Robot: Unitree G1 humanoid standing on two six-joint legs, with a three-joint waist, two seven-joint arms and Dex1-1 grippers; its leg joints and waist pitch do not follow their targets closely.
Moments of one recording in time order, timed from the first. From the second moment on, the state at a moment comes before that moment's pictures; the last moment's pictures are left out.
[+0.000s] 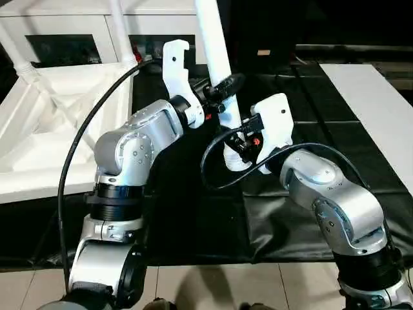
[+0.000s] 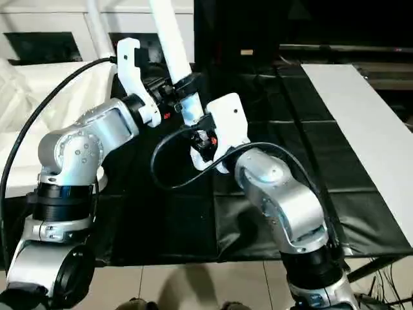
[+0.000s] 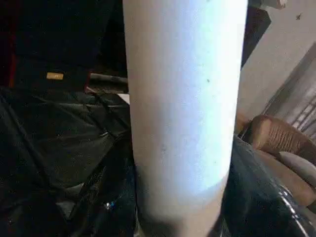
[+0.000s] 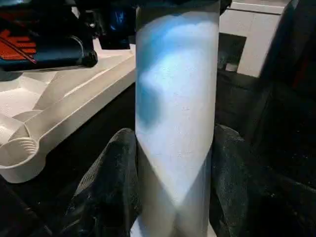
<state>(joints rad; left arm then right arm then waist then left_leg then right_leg) -0.82 0.07 0.11 0.10 -0.57 0.78 -0.33 -0.48 -0.24 0.19 -0.31 0.32 0.76 0.19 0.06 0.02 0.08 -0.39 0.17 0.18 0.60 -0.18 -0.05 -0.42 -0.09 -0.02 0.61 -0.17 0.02</state>
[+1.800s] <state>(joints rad) -1.03 0.21 0.27 0.46 -0.95 1.08 -0.84 -0.60 -0.47 -0.20 -0.25 1.06 1.23 0.66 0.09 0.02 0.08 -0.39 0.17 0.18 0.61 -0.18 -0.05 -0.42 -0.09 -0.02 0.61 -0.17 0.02</state>
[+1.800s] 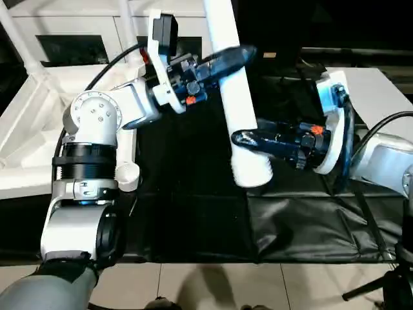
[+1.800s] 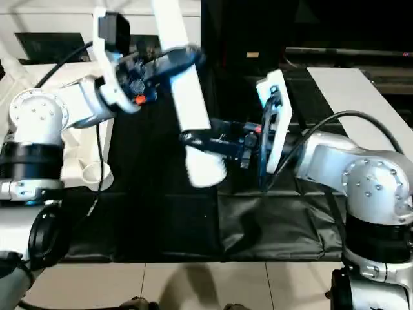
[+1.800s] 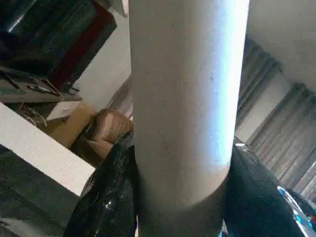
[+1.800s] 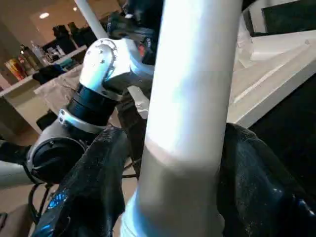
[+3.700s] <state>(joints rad) -0.99 0.26 0.15 0.29 -0.82 0.98 -0.81 -0.58 -0.46 -0.03 -0.29 0.86 1.05 0.64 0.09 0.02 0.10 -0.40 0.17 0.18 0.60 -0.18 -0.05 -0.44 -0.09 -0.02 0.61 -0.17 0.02</state>
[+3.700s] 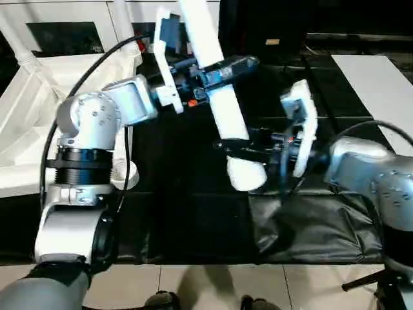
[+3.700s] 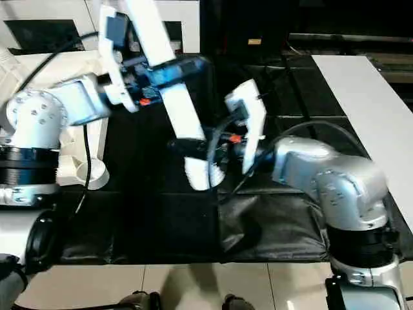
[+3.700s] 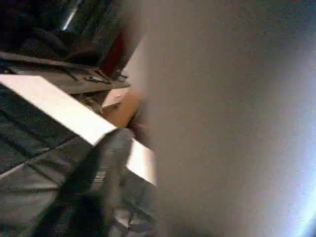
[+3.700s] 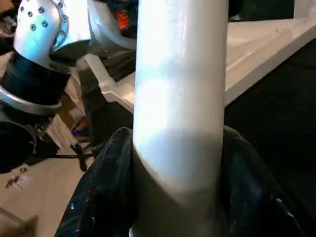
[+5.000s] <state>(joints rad) -1.02 0.35 -0.11 0.26 -0.65 0.84 -1.05 -0.61 -0.54 0.10 -0.27 0.78 1.05 0.72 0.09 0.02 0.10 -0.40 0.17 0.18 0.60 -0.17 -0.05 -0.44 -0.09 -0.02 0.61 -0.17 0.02</state>
